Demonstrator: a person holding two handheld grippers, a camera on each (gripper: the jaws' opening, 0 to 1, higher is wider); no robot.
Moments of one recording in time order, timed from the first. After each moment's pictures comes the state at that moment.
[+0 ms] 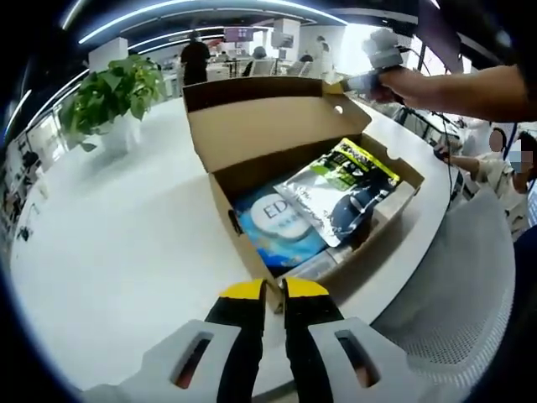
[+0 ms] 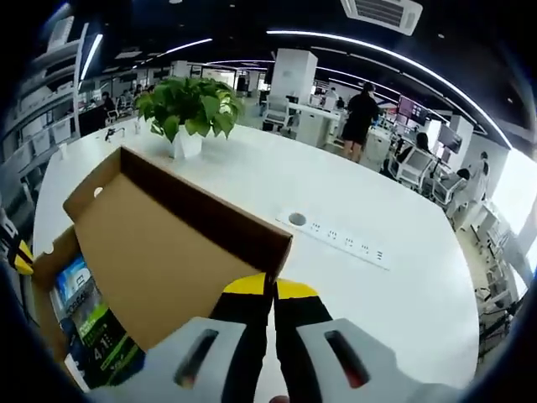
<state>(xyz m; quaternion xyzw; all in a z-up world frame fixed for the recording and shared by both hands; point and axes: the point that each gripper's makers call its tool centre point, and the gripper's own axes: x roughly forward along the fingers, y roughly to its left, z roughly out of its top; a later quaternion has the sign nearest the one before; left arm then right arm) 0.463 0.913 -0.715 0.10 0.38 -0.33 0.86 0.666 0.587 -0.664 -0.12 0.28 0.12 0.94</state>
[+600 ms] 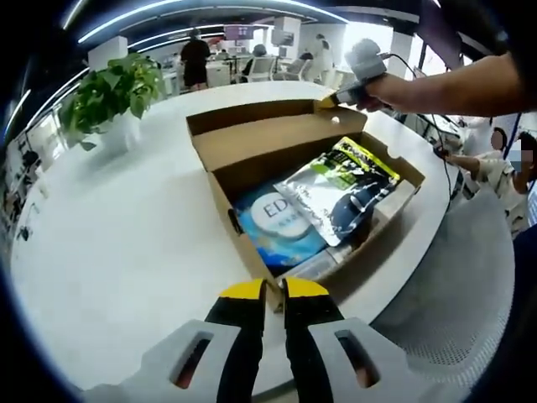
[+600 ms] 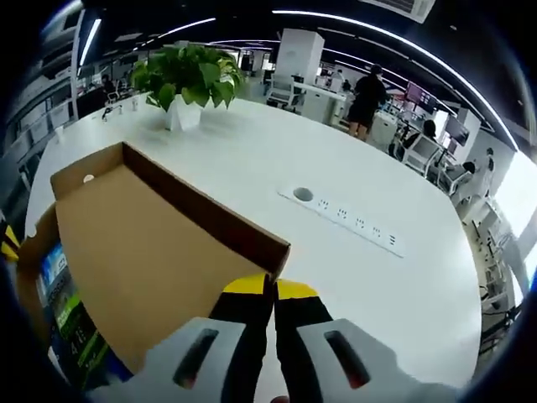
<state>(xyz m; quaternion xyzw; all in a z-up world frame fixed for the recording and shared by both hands) 0.462 0.914 -0.716 0.10 0.39 -0.33 0.85 0.672 0.590 -0.706 -0.13 0.33 0.12 0.93</state>
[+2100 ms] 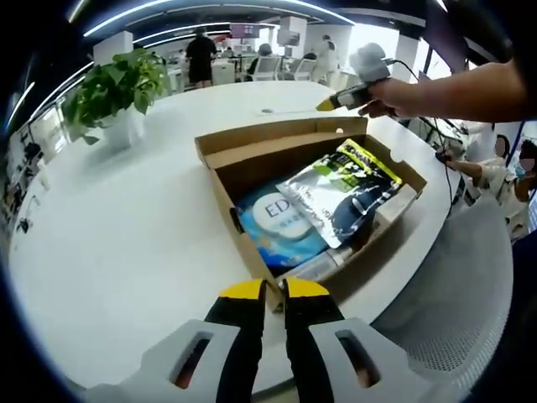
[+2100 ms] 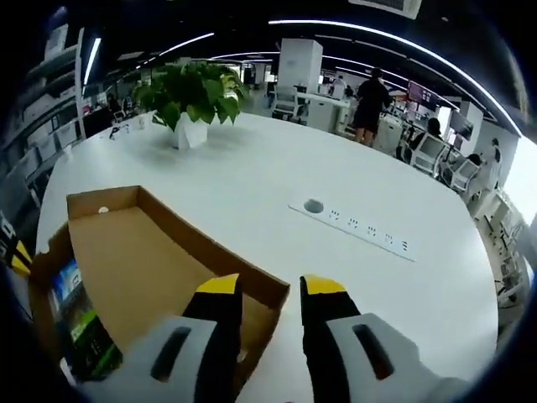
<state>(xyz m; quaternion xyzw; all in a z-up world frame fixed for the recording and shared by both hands) 0.464 0.913 -0.716 0.09 0.39 -0.32 0.86 0.665 0.600 -0.676 -0.09 0.29 0.15 0.94</state>
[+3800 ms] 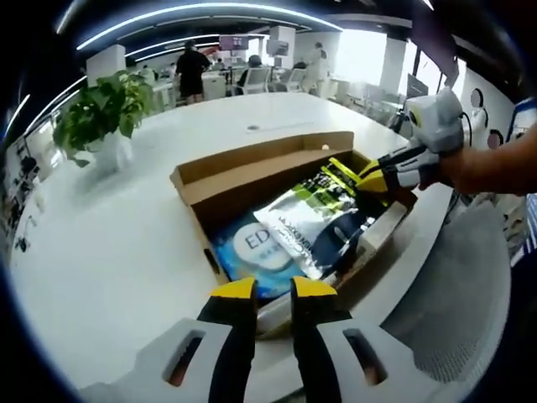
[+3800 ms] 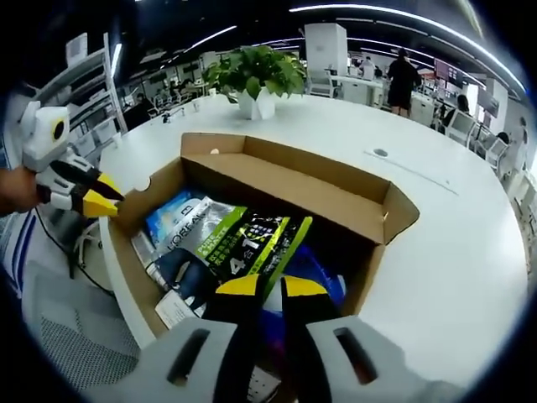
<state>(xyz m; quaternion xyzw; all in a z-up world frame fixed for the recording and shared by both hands) 0.475 0.871 -0.697 0.10 0.36 -0.35 0.86 0.501 0.686 -0.725 -0.04 0.35 0.24 0.90</state>
